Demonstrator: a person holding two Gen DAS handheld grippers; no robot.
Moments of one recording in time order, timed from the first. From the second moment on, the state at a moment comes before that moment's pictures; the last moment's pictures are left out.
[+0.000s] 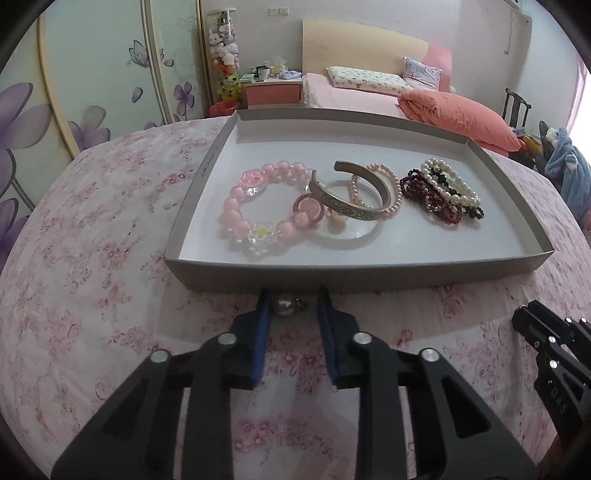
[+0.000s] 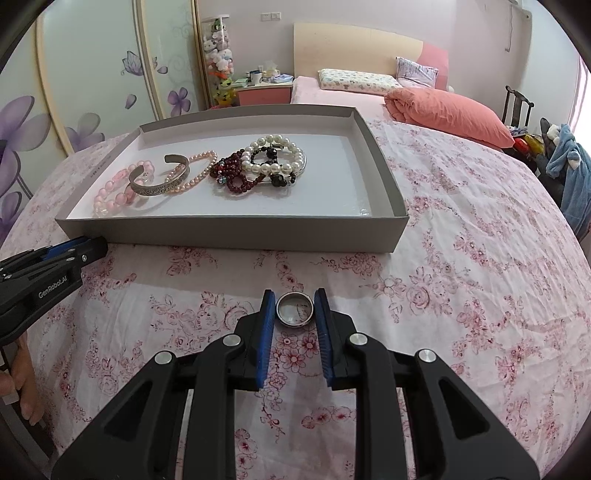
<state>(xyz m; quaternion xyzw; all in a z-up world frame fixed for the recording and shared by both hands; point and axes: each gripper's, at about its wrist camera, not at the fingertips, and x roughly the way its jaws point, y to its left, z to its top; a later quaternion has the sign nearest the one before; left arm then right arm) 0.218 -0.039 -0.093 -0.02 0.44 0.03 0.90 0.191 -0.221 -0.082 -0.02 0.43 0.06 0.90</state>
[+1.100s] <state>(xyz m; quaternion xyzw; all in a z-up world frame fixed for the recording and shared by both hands) 0.167 -0.009 -0.097 0.03 0.43 -0.06 0.90 0.173 -0.193 -0.083 -0.02 0.43 0.11 0.90</state>
